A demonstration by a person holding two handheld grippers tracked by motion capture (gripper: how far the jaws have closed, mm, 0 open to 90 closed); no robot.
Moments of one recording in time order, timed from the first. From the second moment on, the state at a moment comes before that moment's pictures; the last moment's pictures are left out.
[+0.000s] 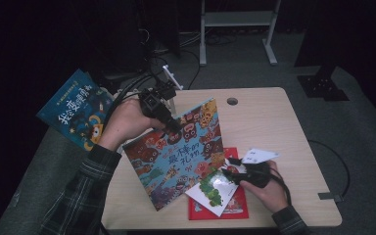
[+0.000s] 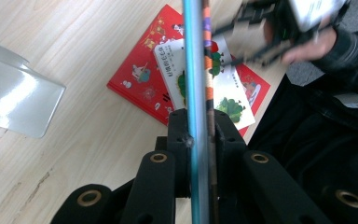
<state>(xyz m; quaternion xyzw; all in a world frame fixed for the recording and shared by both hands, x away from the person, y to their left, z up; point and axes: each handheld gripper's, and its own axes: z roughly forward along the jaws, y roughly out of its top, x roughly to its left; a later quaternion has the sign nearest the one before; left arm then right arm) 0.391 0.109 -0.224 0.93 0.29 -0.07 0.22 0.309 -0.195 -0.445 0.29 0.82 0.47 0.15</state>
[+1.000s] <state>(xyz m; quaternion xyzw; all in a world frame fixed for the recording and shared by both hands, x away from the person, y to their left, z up) 0.382 0.133 -0.218 0.93 0.31 -0.02 0.21 0.372 -0.278 -0.487 0.52 0.76 0.33 0.23</state>
